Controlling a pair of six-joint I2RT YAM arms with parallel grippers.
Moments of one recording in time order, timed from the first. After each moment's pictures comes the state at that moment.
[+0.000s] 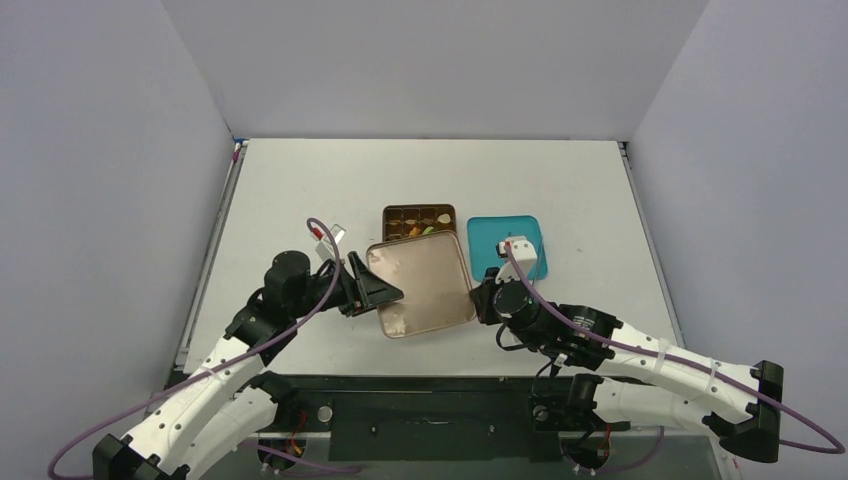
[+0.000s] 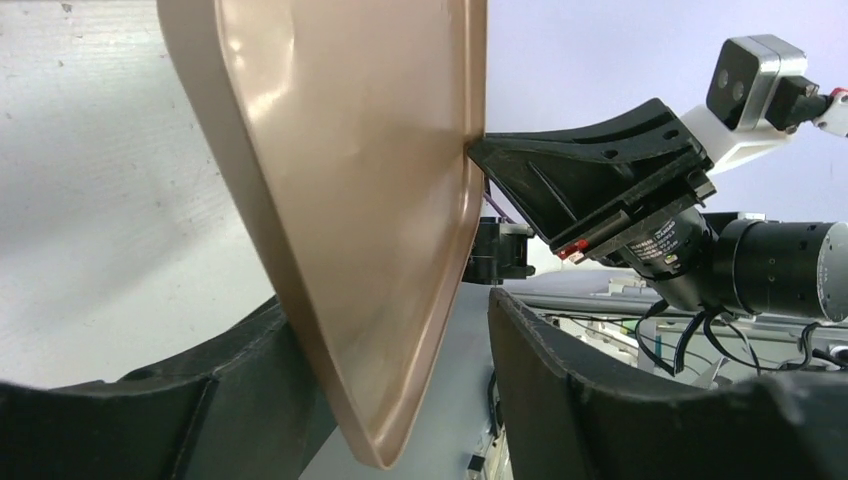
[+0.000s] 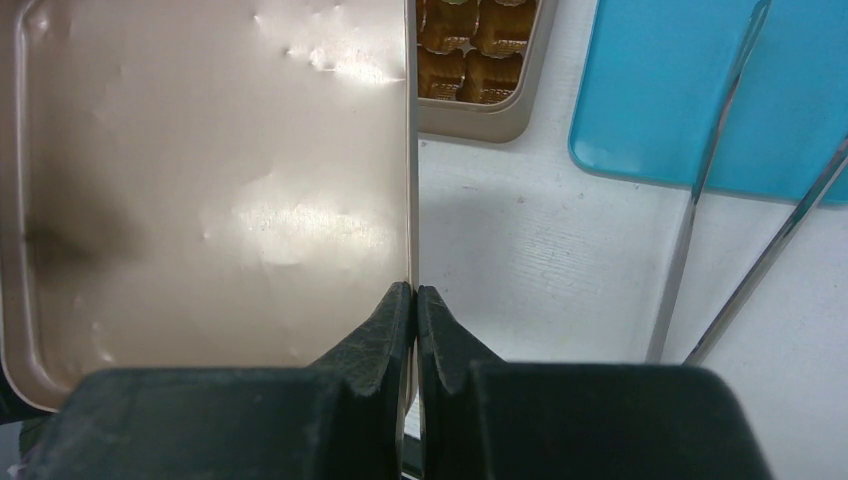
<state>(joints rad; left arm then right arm) -0.53 0.75 0.57 -0.17 0.53 -1.05 1.12 0.88 0.78 -0.50 0.55 0.69</state>
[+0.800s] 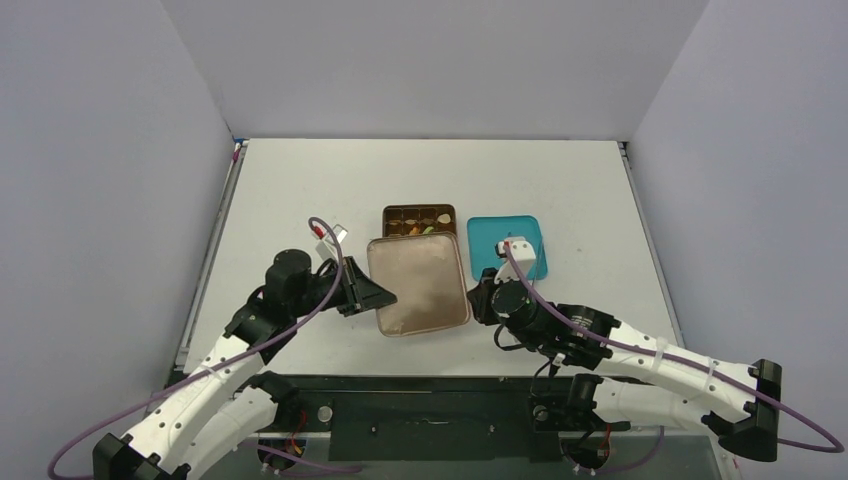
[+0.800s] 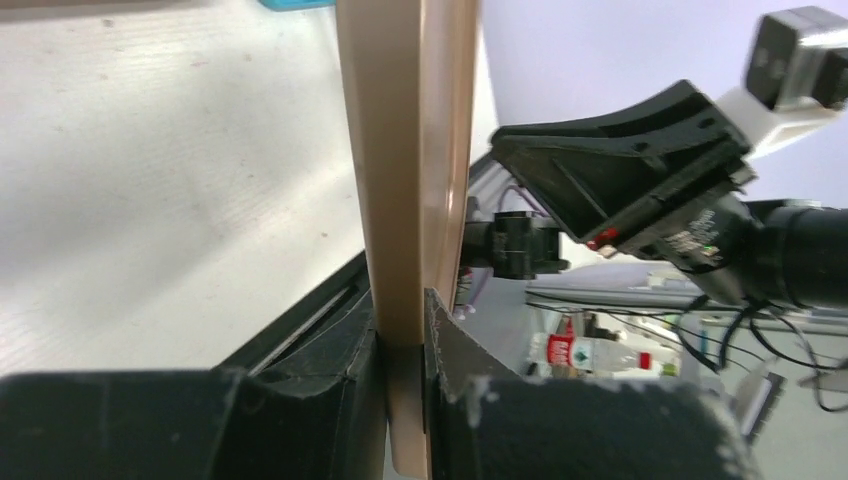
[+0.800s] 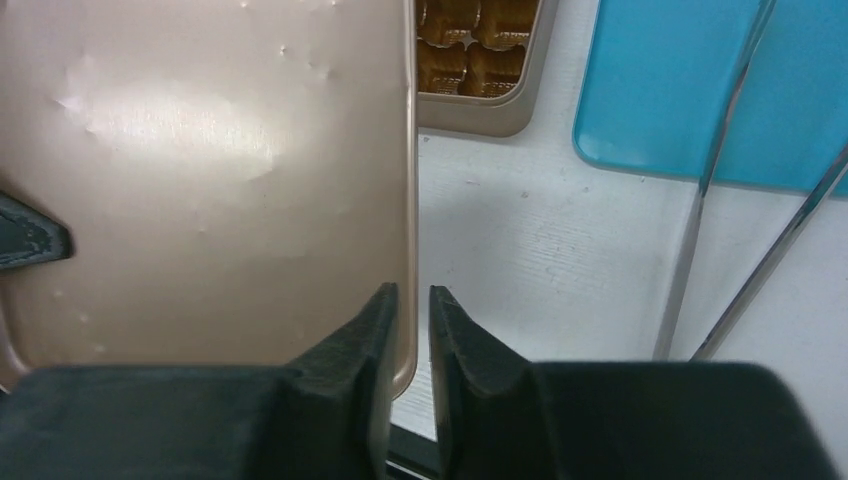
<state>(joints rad) -0.52 0.75 0.57 -0.18 0.54 -0.98 1.12 0.89 0.78 -0.51 0.54 0.71</state>
